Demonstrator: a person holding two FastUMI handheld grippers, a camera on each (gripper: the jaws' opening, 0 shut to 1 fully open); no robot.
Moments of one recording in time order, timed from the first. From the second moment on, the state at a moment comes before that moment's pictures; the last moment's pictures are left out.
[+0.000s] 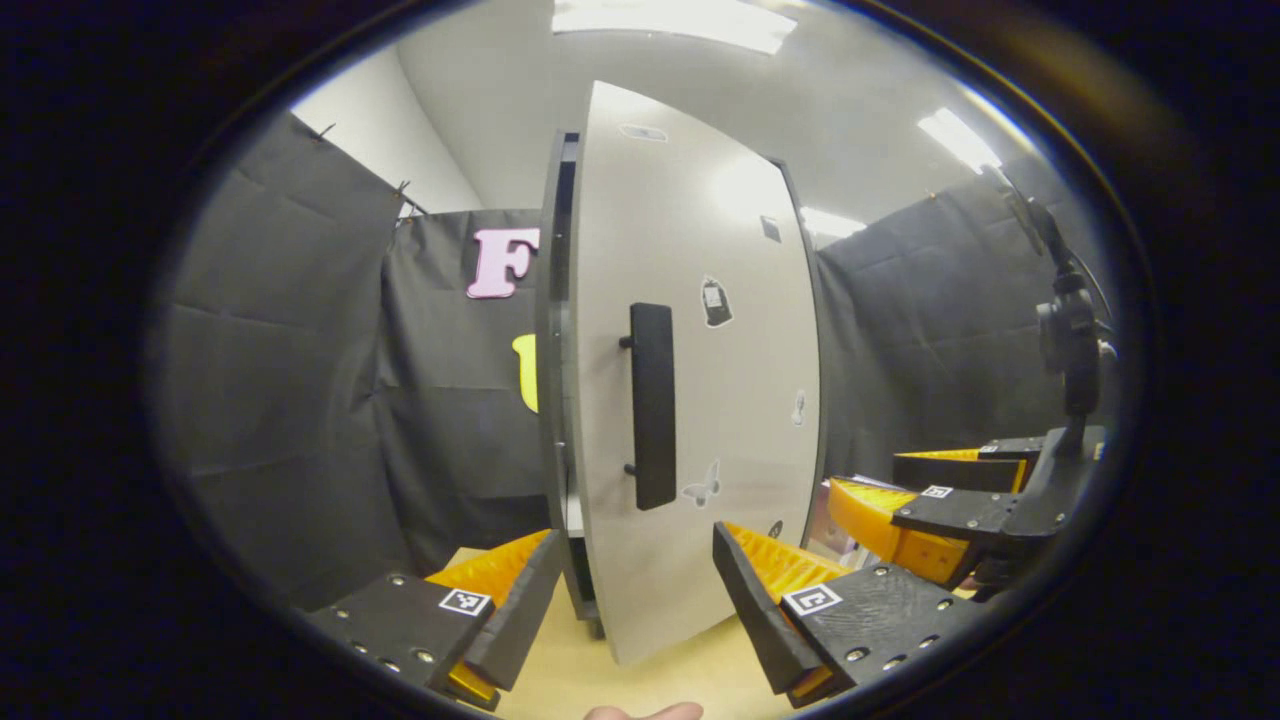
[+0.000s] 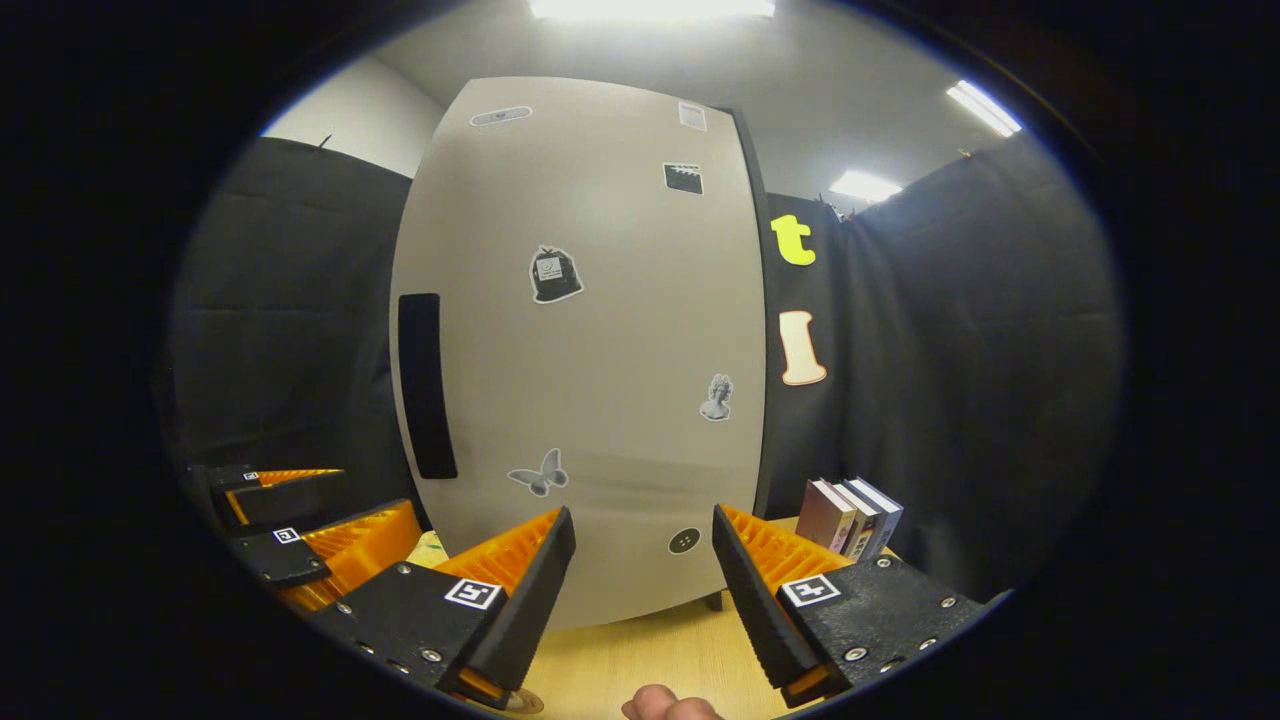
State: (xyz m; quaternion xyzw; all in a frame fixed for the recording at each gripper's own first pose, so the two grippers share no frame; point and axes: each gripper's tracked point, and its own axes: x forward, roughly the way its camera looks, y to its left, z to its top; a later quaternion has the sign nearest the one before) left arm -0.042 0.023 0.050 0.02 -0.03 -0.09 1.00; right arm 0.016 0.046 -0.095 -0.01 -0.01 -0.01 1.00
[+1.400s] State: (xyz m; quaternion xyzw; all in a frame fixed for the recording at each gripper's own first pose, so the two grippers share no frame) left arm -0.005 -0.008 0.074 0.01 -0.03 -0.04 1.00; right arm 0.041 0.008 -0.083 0.01 -0.01 0.00 1.00
